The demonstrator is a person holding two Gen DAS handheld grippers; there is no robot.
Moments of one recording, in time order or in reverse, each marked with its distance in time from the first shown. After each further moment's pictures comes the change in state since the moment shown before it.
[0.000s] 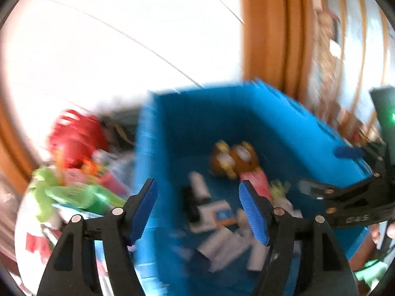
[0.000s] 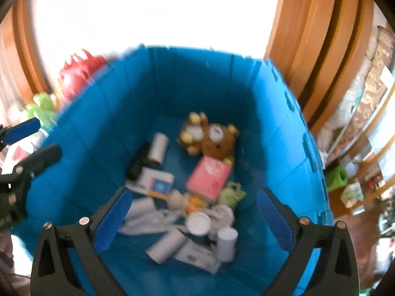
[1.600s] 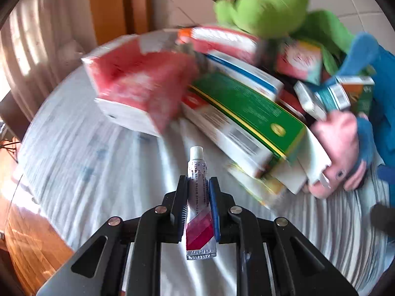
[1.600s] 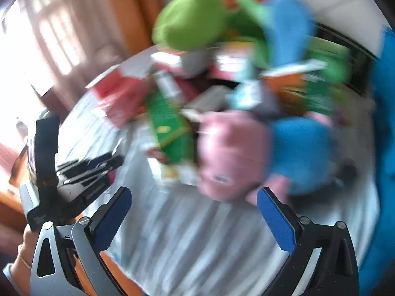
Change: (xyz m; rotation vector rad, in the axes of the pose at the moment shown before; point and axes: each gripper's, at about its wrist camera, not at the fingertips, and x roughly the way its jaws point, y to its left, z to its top) left arm 0.044 0.393 -0.346 -0.502 0.312 0.382; right arm 0.166 0.477 -0.100 -0.337 0.113 0.531
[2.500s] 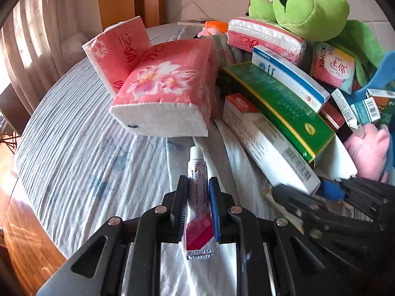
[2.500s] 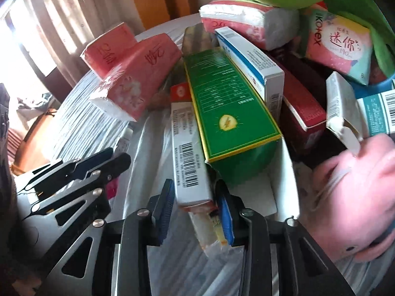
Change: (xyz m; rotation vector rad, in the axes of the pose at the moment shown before) left arm 0.044 0.048 0.015 -0.024 0.029 -0.007; right arm 0.115 0.059 0.017 -0.037 0.084 0.022
